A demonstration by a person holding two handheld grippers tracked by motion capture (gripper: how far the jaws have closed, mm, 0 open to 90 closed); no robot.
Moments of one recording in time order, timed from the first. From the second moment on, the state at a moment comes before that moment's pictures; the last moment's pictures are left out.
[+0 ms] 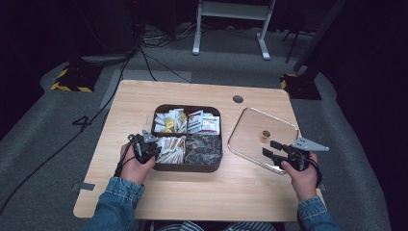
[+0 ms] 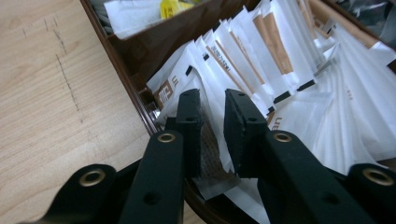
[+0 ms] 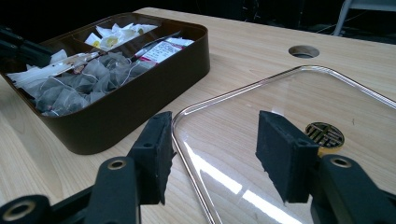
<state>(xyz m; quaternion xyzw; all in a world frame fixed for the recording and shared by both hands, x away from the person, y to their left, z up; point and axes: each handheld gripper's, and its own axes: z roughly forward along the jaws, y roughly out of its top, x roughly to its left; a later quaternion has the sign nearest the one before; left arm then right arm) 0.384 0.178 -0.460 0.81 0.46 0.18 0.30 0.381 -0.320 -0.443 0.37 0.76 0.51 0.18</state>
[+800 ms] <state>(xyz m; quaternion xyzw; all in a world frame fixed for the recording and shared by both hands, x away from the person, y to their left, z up) 0.379 0.199 -0.444 0.78 0.46 0.11 0.42 0.383 -0.322 -0.448 0.37 0.75 0.51 0.17</state>
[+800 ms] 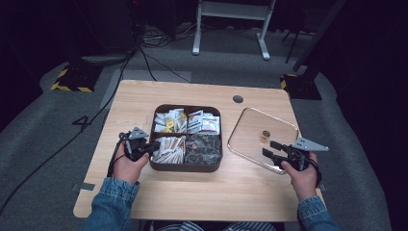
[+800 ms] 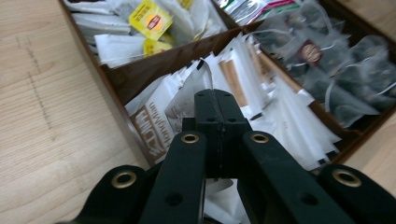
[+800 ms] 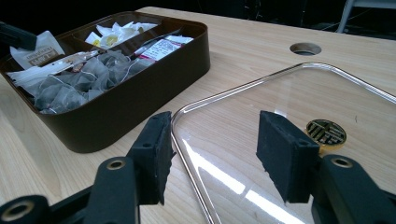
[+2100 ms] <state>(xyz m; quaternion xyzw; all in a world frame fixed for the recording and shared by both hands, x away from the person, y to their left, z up) 0.339 0.151 -0.394 0.80 0.32 0.11 0.50 0.387 -0.324 -0.454 0.38 0.75 0.51 0.16</state>
